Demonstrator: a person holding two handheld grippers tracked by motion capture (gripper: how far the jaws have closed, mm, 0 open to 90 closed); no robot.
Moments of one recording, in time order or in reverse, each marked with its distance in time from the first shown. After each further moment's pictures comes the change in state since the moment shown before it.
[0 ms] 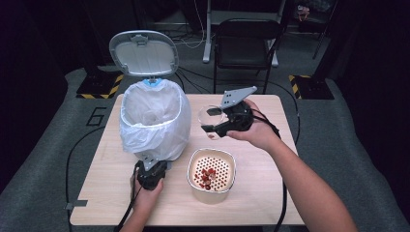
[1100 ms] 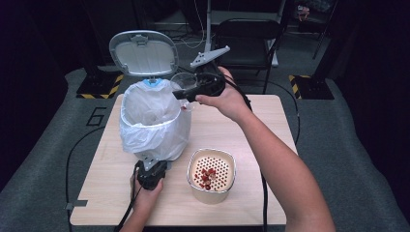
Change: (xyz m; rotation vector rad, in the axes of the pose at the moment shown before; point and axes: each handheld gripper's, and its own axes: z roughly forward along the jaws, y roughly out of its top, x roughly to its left) left arm 0.004 0.002 -0.002 0.018 0.009 0.060; right arm -0.029 0.096 0.037 -0.057 -0.026 0.128
